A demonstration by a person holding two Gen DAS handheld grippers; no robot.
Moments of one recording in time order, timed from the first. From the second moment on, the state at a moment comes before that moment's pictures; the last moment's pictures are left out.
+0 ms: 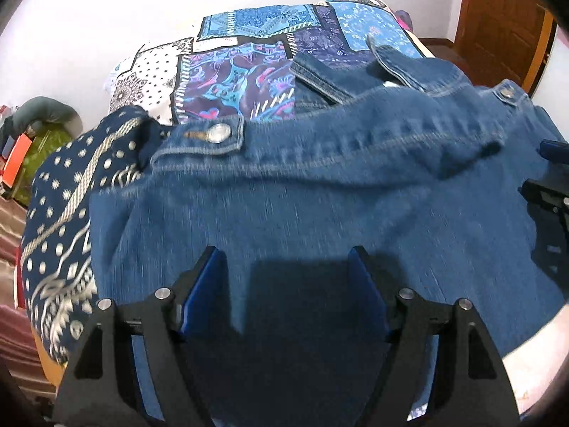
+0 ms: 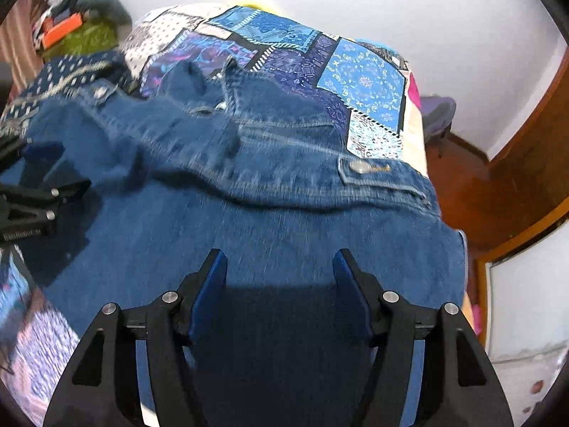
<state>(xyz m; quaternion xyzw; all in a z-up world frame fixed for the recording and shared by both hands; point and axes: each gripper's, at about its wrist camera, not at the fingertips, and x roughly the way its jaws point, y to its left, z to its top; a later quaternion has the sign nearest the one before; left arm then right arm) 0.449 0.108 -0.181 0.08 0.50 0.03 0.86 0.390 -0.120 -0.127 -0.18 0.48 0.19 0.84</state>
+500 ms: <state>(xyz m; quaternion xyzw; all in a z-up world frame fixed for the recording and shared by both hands) 0.362 0.146 -0.166 -0.01 0.51 0.06 0.86 0.335 -0.185 -0.109 -0.13 0.50 0.15 0.84</state>
